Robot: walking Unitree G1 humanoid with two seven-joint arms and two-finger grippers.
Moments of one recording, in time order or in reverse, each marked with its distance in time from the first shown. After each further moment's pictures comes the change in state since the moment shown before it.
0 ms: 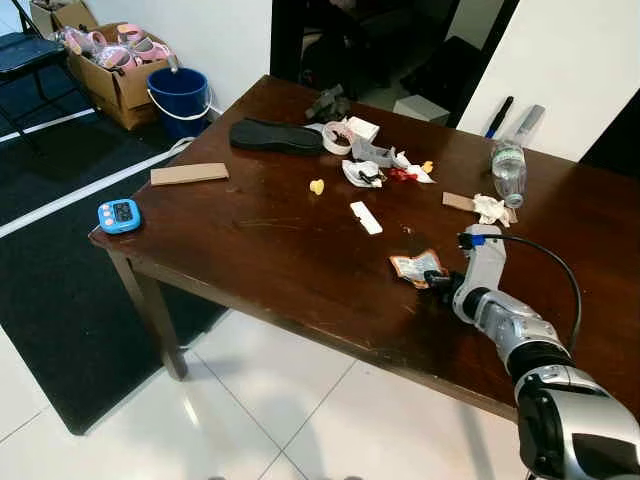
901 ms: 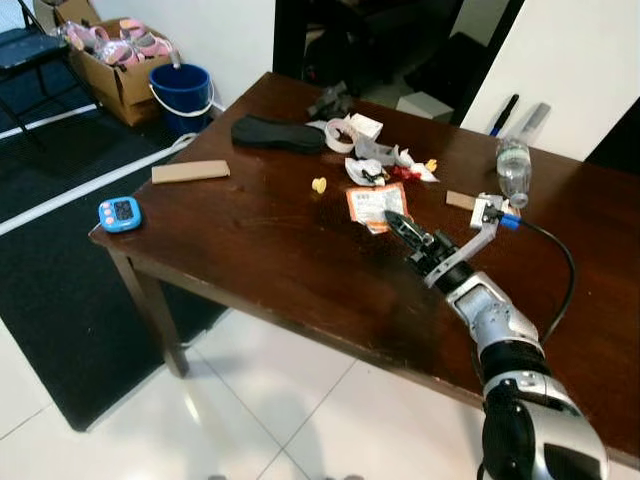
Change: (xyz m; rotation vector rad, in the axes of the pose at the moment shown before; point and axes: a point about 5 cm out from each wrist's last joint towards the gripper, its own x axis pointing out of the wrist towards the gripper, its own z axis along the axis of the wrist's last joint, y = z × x) left arm -0.007 0.051 -0.014 -0.426 -0.028 0.213; right arm -0.018 0.068 0.044 0.370 -0.507 0.784
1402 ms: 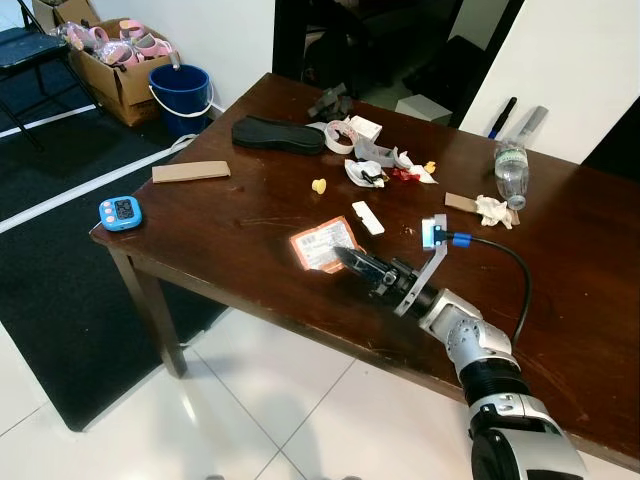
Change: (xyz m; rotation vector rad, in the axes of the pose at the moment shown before) left arm -0.027 0.146 0.066 -0.593 -0.378 0.526; right arm 0.011 0.008 -0.043 -0.029 0.236 0.039
